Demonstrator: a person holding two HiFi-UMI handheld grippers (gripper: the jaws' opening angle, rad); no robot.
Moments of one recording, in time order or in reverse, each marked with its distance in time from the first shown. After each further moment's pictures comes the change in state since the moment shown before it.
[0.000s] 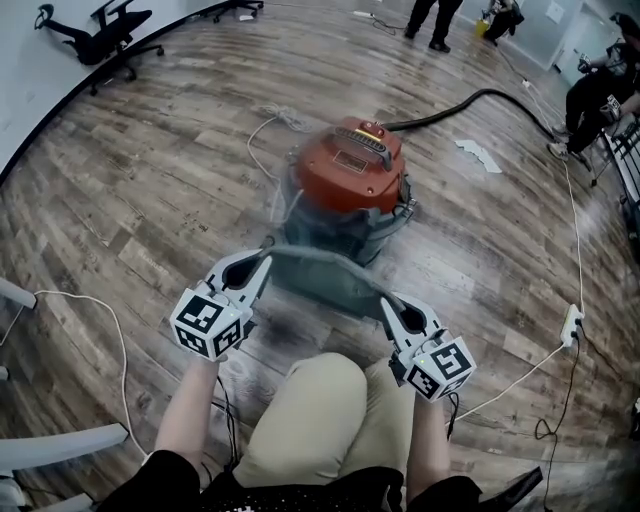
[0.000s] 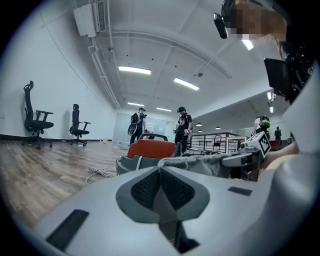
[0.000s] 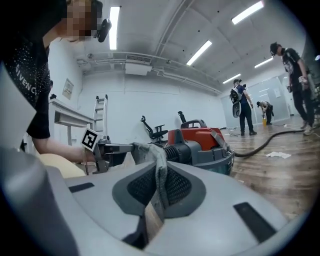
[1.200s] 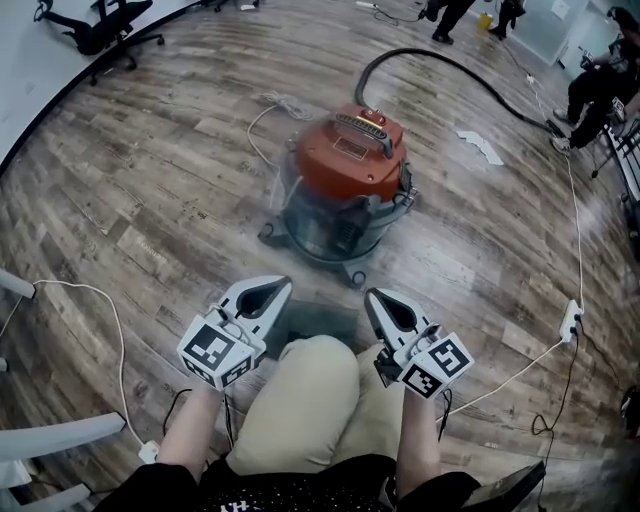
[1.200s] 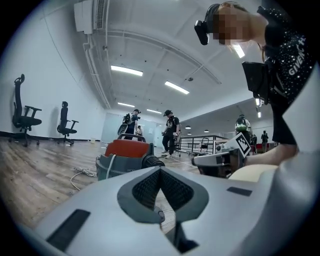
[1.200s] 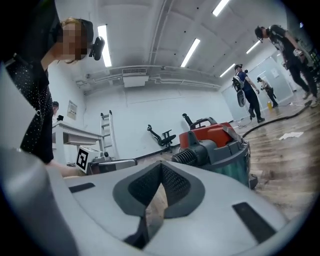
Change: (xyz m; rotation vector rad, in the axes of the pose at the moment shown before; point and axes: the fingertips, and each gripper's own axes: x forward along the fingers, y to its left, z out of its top) left arm -0.024 -0.077 -0.003 0.008 -0.031 -0.124; right arm 0.002 0.032 0.012 0.149 -0.078 0.120
